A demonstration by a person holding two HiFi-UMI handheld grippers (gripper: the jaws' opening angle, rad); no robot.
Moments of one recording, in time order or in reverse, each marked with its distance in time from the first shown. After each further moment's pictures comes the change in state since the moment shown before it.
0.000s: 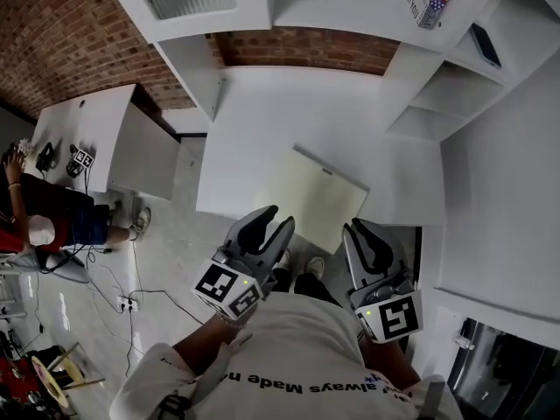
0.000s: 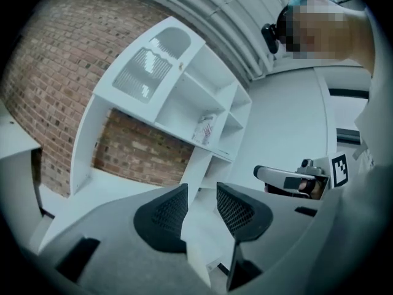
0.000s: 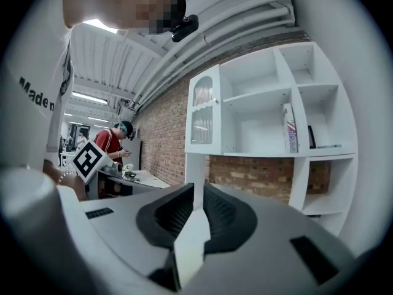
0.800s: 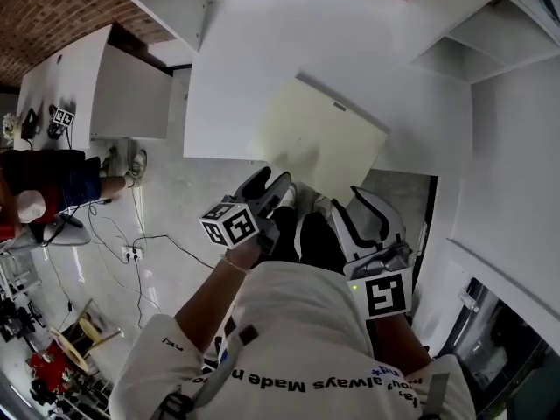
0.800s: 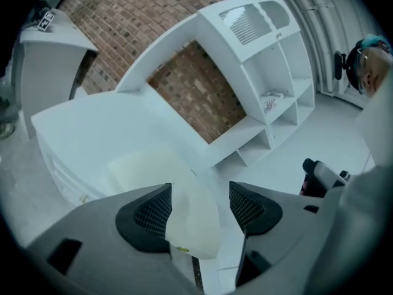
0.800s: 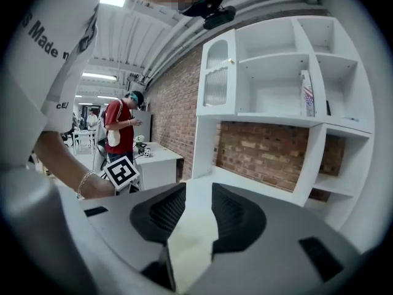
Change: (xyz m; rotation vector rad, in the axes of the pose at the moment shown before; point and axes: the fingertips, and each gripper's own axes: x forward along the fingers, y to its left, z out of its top) left arm 0.014 0.118 -0.222 -0.563 0.225 0.144; right arm 0.028 0.024 -0.130 -0.072 0.222 0.077
